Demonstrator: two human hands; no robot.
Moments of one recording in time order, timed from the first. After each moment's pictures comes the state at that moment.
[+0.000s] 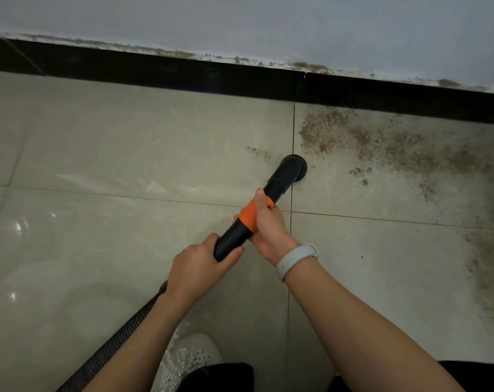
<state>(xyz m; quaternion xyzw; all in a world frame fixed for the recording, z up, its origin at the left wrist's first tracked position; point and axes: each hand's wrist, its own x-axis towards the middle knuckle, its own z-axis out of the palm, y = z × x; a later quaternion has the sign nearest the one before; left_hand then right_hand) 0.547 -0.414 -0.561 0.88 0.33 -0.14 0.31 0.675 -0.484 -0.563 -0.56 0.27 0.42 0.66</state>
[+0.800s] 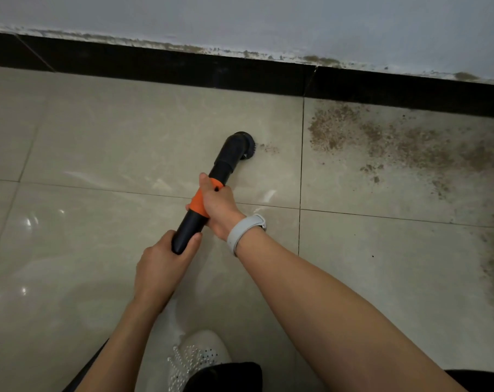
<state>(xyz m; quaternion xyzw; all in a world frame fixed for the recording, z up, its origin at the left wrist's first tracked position) 0.509 -0.372 -0.566 0.80 0.48 -0.05 0.35 0.651 -0.396 -0.555 -0.60 0.19 0.51 0.58</state>
